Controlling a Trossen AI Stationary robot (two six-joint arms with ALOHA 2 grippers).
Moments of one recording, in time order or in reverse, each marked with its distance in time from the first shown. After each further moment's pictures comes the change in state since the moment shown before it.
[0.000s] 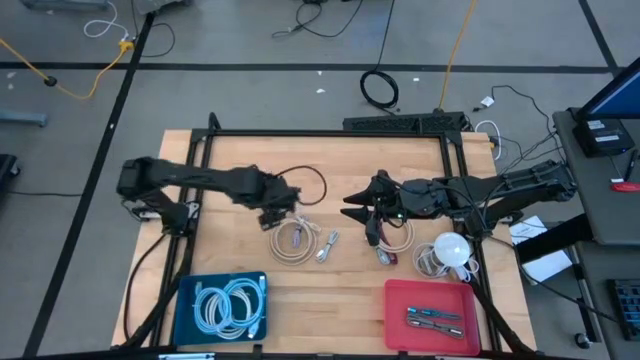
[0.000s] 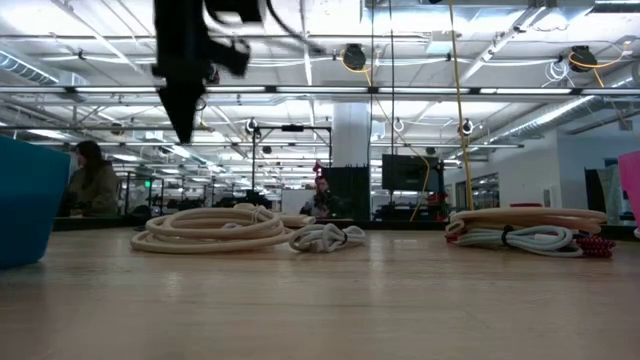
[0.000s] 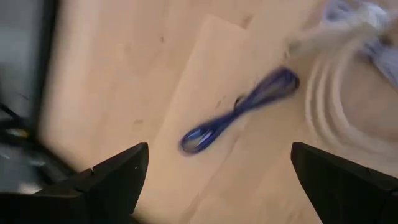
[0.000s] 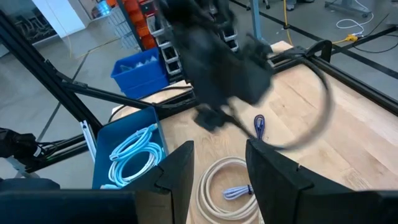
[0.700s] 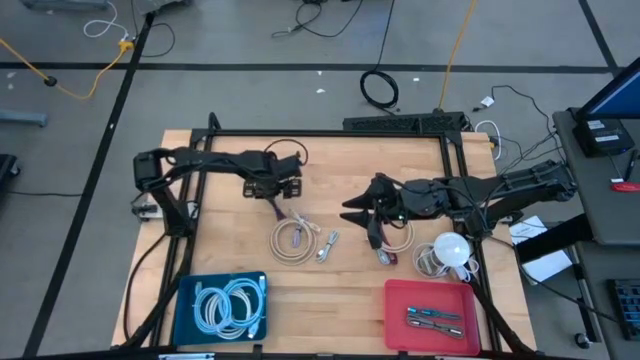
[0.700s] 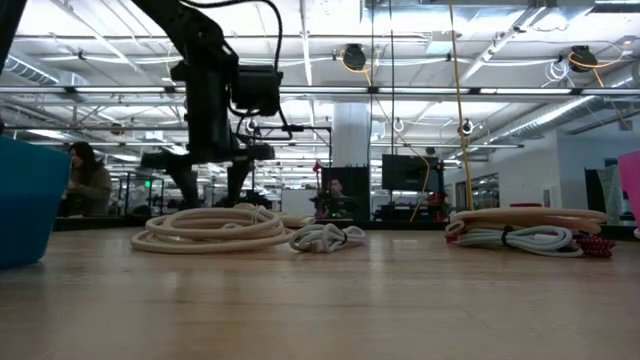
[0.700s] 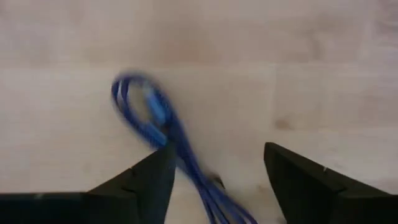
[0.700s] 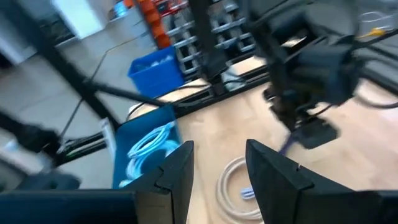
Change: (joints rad) left arm 0.316 0.100 -0.222 0.506 0.318 -0.787; right arm 0.009 0.000 0.000 0.022 -0.060 0.016
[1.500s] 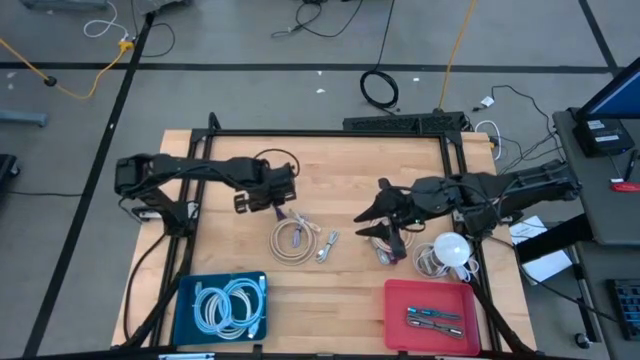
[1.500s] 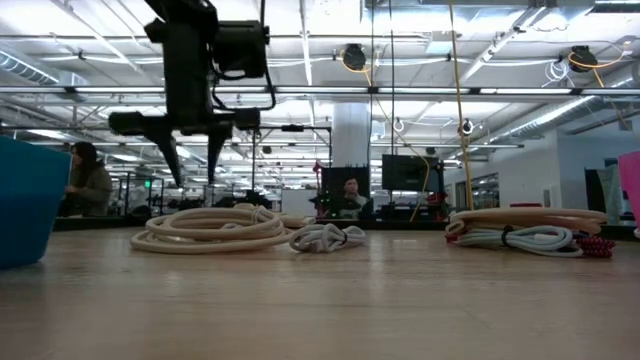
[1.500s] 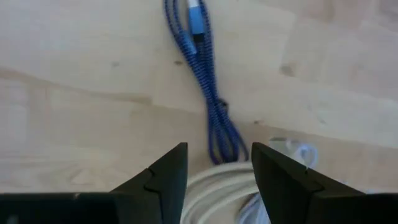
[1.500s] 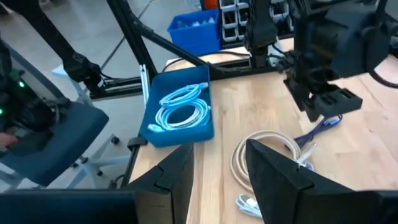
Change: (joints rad) left arm -0.119 -0.144 -0.001 -0.137 0.015 -0.365; right arm 0.003 -0.078 -0.001 -0.139 -0.225 -0.178
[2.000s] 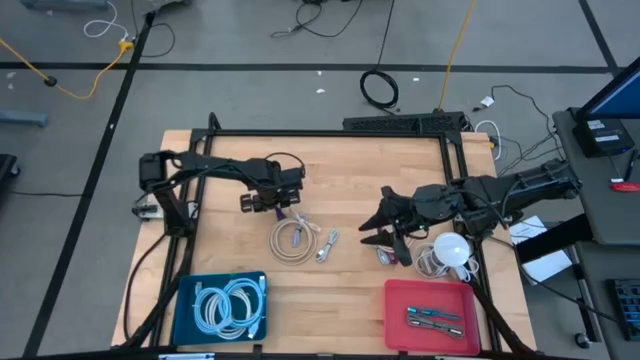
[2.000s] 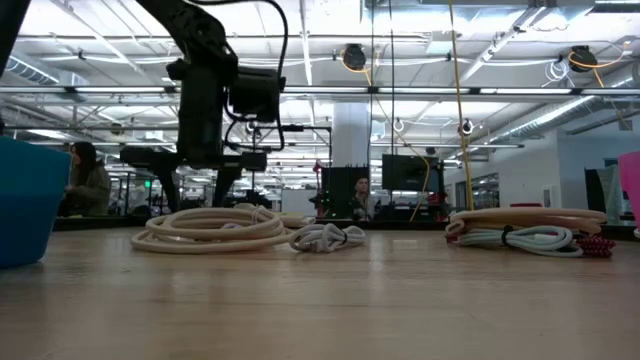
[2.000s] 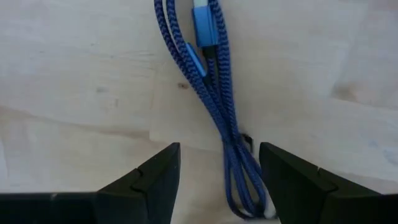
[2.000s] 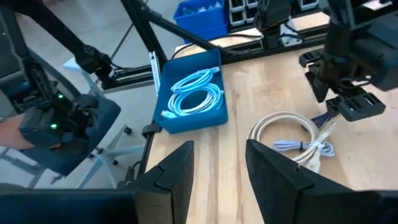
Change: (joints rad) left arm 0.056 0.188 0.001 0.042 0.052 0.088; right arm 0.051 -0.004 0.000 -0.051 0.000 0.080
